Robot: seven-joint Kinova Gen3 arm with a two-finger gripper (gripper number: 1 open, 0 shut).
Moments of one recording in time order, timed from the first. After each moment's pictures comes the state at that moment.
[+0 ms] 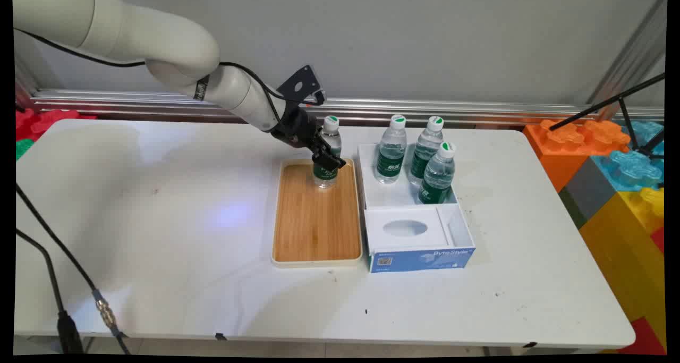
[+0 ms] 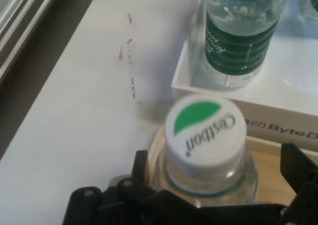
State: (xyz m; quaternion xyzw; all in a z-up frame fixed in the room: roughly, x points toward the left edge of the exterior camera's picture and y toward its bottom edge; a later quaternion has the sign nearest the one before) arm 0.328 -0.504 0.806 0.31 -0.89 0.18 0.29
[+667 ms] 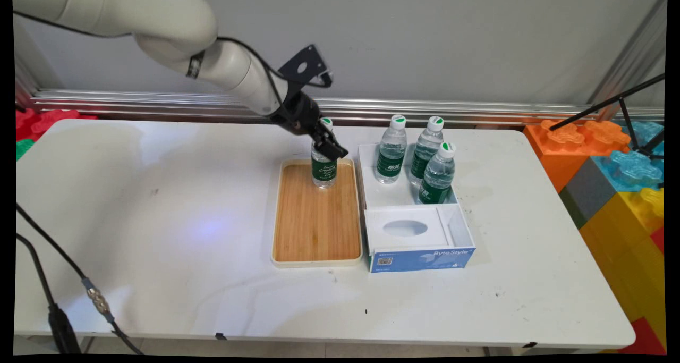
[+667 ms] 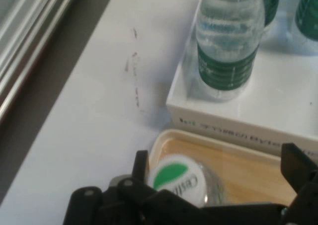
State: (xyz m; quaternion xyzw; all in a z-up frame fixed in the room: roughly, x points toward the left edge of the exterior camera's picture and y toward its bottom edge) arm 0.305 -0.487 0.861 0.32 -0.89 0.19 0.27
